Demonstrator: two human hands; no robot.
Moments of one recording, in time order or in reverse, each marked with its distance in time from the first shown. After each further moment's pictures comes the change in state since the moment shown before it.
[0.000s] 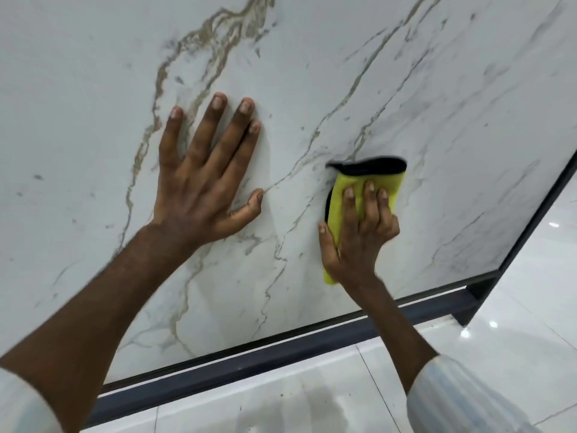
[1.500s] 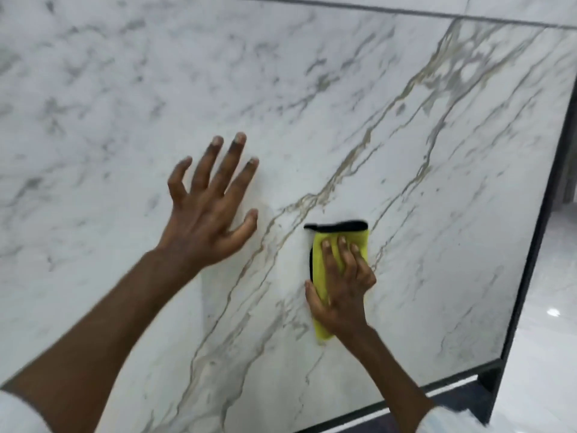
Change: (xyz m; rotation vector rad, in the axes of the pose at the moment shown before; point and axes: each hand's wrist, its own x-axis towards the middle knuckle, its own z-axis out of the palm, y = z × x) left_hand 0.056 -0.149 -0.083 -0.079 0.127 -0.141; right_hand 0.104 -0.122 -0.026 -0.003 -0.102 -0.117
